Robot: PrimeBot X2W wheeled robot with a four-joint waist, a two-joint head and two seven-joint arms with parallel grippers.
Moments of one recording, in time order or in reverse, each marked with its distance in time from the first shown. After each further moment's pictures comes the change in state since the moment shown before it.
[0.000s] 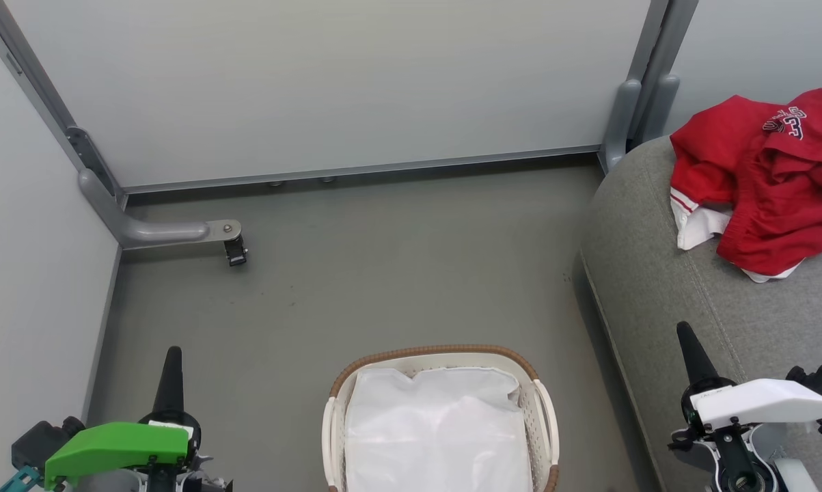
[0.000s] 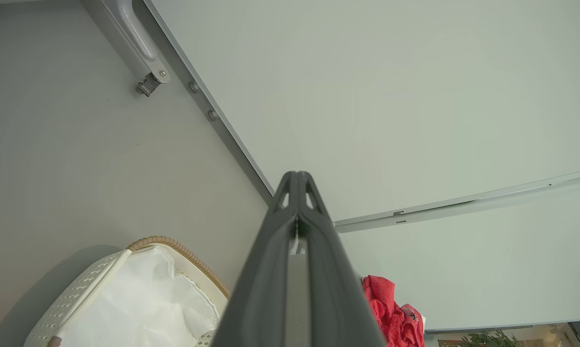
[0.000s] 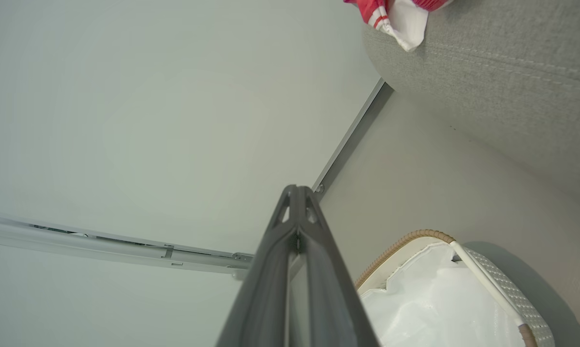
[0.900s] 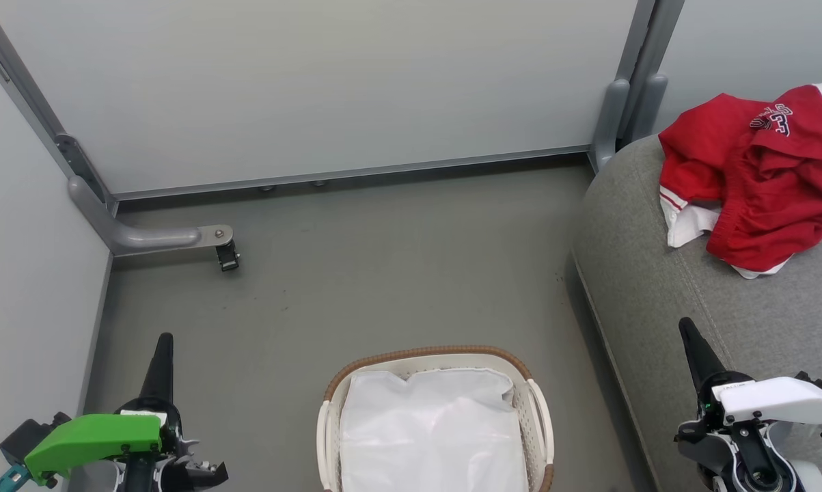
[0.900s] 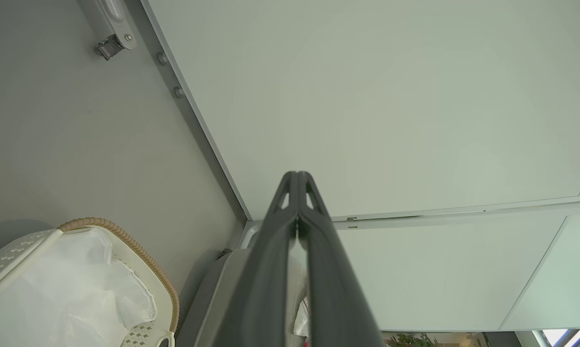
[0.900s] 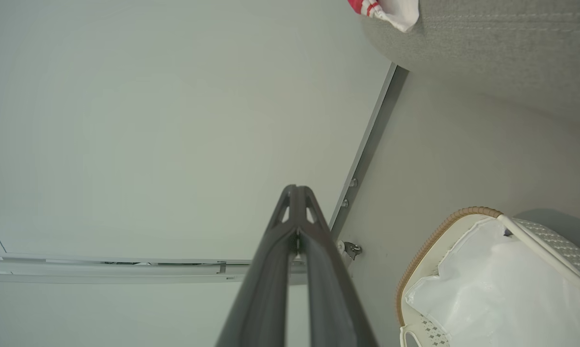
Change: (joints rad) left arm -0.026 0.000 0.037 -0.009 -0.204 -0.004 0.062; right arm -0.002 -0.002 -0.023 -0.016 0.236 0.000 0.063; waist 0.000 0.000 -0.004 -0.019
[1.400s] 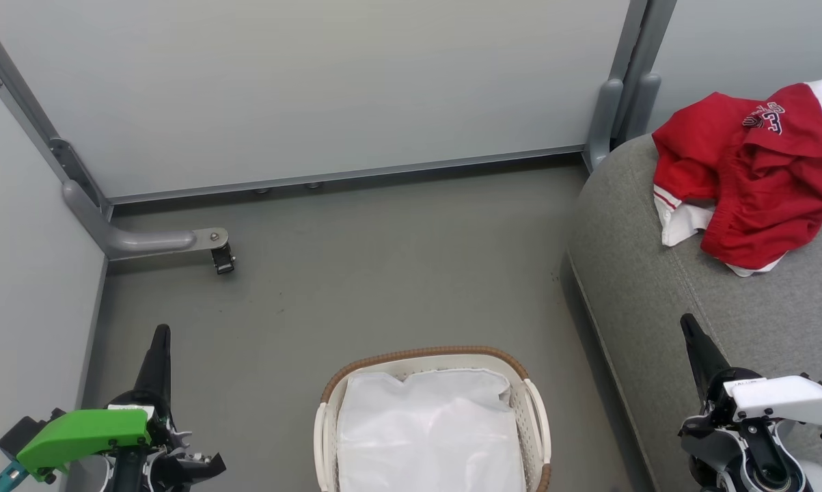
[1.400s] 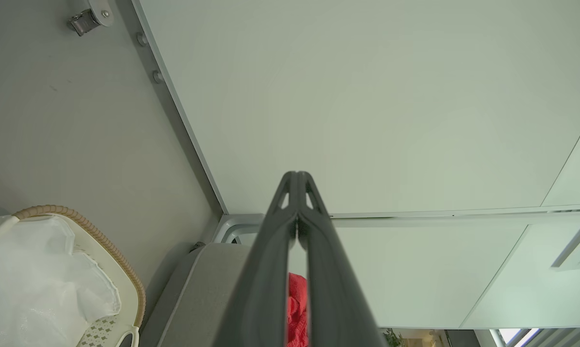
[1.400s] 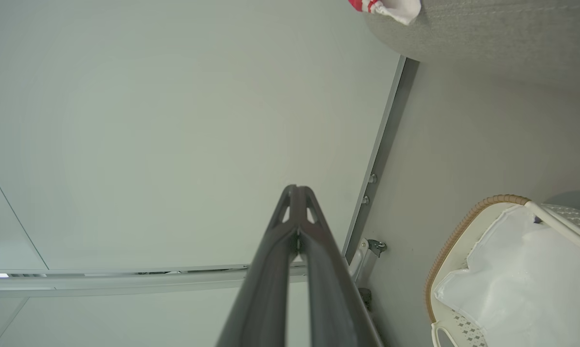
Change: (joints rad) left arm -0.015 0.000 0.016 -0.007 -0.095 -0.001 0.030; right arm -0.003 -0.001 -0.011 -0.008 0.108 0.000 0.028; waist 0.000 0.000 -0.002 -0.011
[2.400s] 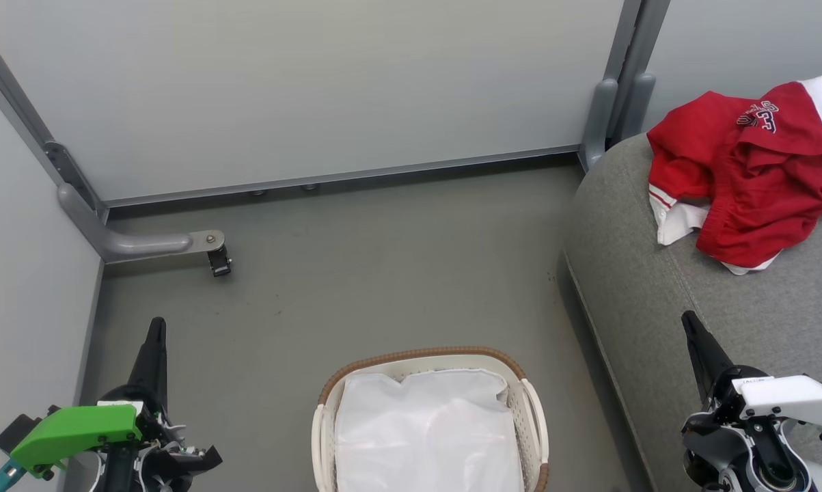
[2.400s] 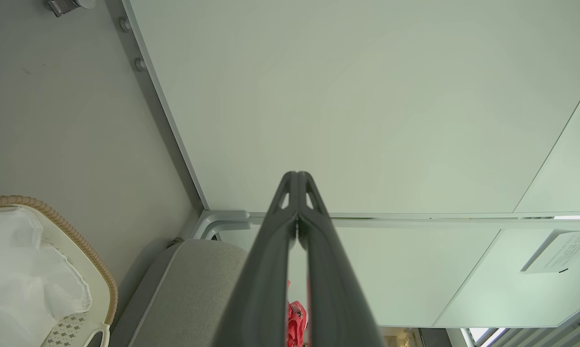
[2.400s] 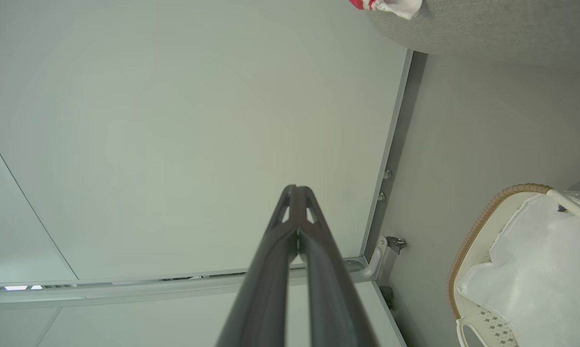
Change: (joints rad) left arm -0.011 0.000 0.014 -0.005 -0.074 -0.003 0.023; right arm -0.002 -0.001 -0.008 -0.005 0.084 0.000 0.022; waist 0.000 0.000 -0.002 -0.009
